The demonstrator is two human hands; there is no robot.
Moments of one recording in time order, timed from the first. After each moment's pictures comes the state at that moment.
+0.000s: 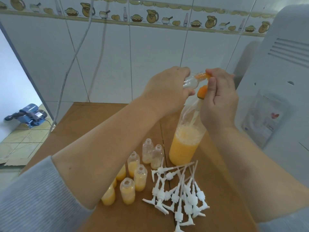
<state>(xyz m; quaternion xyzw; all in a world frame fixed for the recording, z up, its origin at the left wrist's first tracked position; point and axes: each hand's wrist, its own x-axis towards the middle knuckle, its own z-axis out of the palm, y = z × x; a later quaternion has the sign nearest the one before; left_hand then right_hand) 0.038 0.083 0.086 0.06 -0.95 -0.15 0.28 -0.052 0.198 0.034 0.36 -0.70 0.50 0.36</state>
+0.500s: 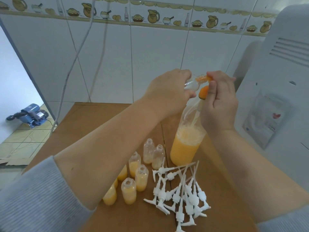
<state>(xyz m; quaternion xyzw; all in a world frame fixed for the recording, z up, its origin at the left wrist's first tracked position) 0.038 0.083 0.084 0.06 -0.95 -0.17 0.26 -0.051 0.198 0.028 0.35 -0.71 0.49 0.37</state>
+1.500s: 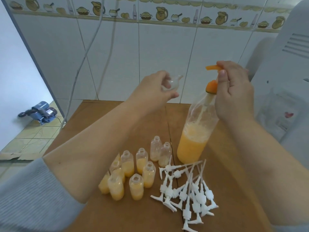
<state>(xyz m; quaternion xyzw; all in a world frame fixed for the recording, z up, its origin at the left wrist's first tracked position) 0.060 0.040 0.063 0.14 -0.90 -0.33 0.25 -0.051 0.205 0.051 0.36 -0.75 0.46 0.30</state>
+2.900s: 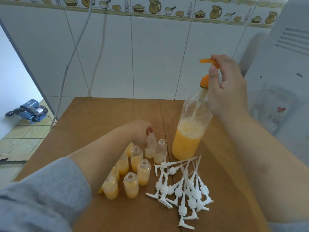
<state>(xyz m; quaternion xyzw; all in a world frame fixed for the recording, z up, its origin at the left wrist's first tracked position) 0.051 0.011 -0.056 0.18 -0.96 -0.19 -0.14 -0.045 0.204 0.054 0.35 -0.78 0.45 0.27</state>
